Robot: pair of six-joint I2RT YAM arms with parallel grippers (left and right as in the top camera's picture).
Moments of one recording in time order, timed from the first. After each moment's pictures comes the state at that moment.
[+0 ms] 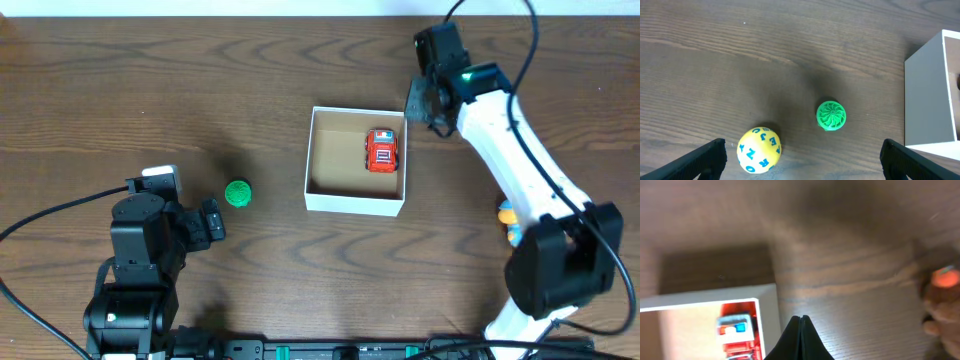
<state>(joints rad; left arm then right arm) -0.03 0.68 0.74 -0.78 -0.08 -0.15 0.30 1.89 1.59 -0.88 0.18 0.50</state>
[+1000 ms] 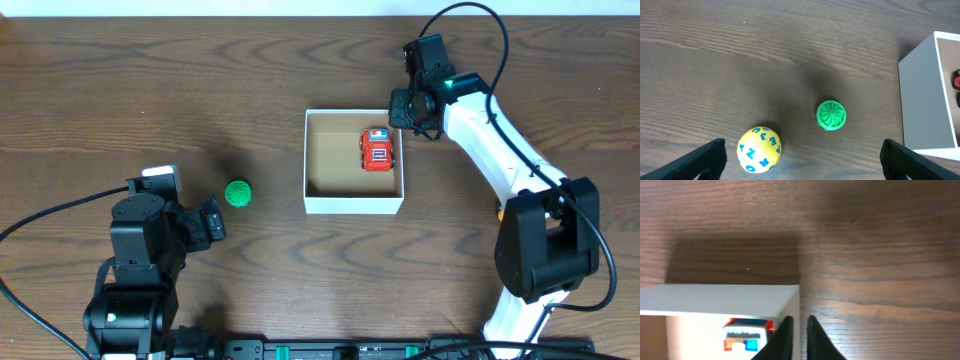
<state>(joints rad) -0.03 0.68 0.74 -0.78 -0.08 -0.15 0.29 1.96 1.55 -0.74 0.02 0.39</state>
